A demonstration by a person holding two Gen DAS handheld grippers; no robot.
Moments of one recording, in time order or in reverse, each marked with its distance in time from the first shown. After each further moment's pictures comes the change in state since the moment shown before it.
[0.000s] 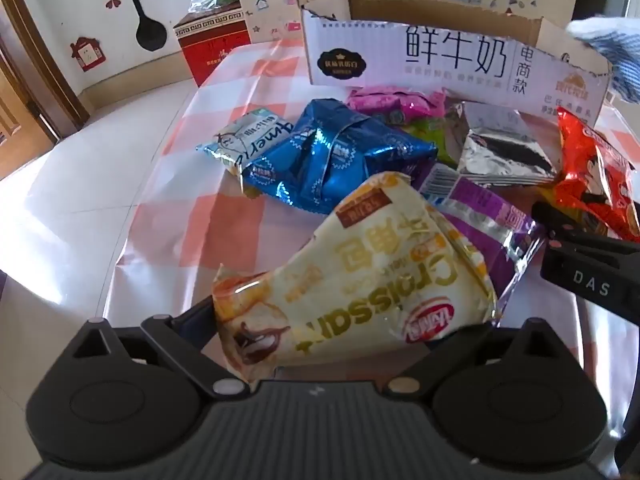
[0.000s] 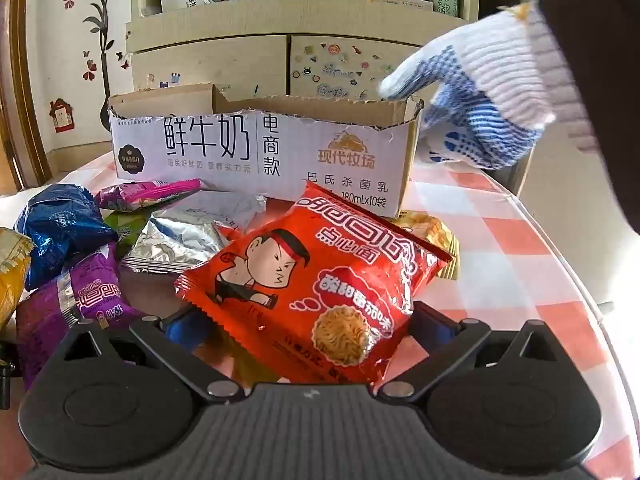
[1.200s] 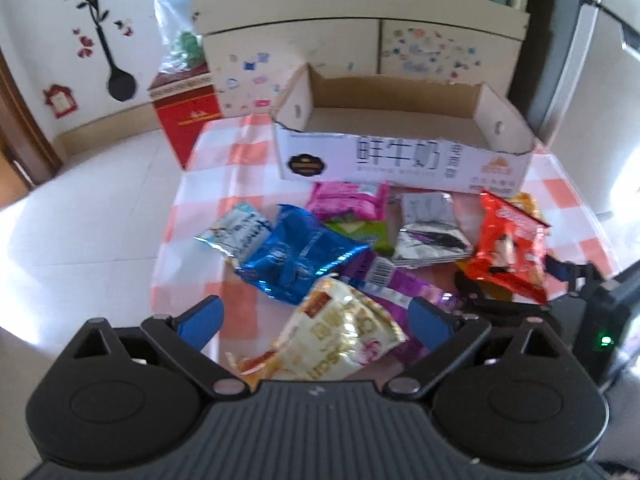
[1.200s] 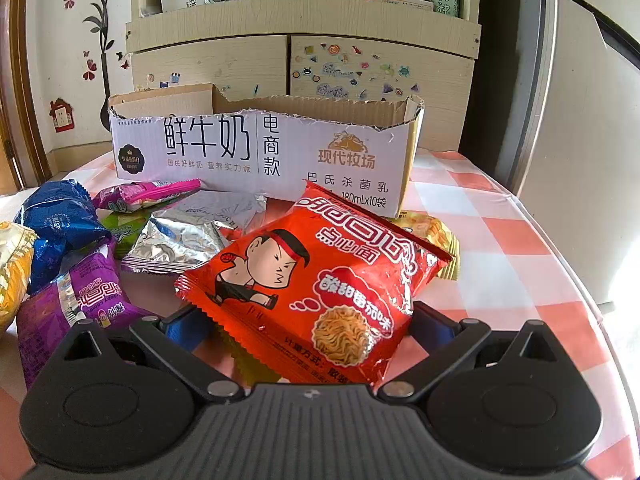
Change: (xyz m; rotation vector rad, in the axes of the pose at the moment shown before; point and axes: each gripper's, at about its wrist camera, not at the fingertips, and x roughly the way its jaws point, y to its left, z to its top) left arm -0.080 0.009 0.044 0.057 -0.096 -0.133; right arm 0.000 0.000 0.001 -0.009 0.013 -0.006
